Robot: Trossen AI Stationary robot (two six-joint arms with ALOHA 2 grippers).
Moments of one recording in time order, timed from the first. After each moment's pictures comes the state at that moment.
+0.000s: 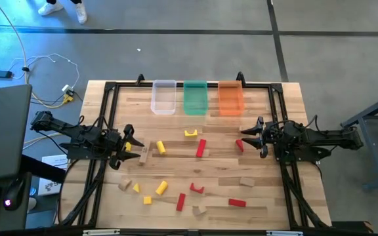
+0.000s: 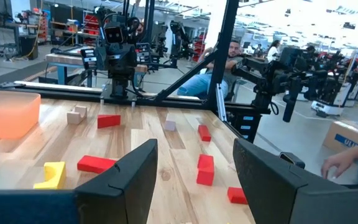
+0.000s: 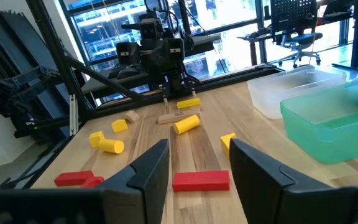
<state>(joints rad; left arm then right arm) -0.22 0.11 0.01 0.12 -0.12 -0.16 0.03 0.06 0.01 0.02 0.07 0.23</state>
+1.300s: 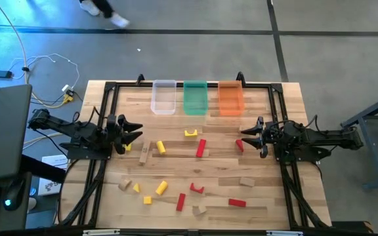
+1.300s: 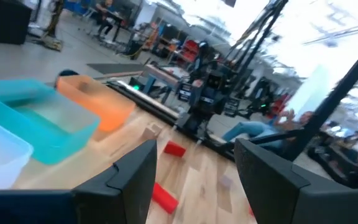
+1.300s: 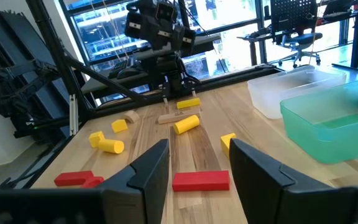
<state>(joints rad) -0.22 0.21 0.17 0.07 -0.57 -0.47 0.03 0.06 0.01 0.02 0.07 0.23</state>
